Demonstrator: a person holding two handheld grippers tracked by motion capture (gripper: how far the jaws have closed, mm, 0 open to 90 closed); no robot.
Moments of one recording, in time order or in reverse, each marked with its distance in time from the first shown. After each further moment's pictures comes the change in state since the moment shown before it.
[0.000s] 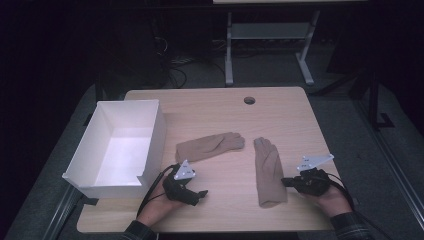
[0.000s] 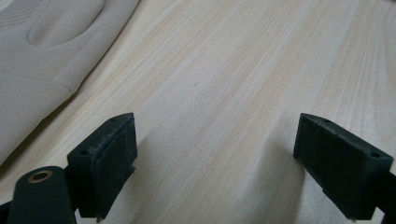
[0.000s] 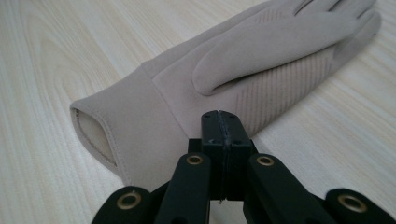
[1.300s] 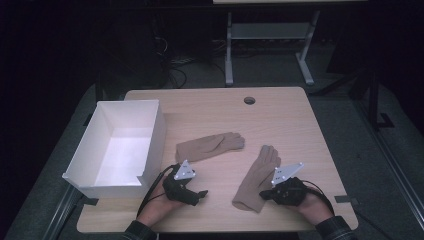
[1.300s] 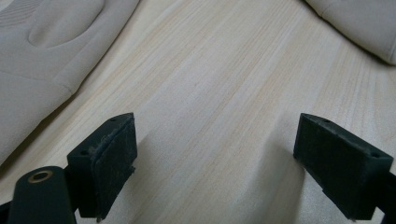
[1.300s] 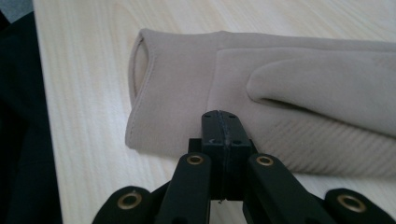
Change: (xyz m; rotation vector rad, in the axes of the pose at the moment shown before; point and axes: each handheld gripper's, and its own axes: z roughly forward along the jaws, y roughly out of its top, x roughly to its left) left arm 0.000 0.000 0.000 0.000 0.000 0.000; right arm 0.052 0.023 0.035 0.058 0.152 -0.156
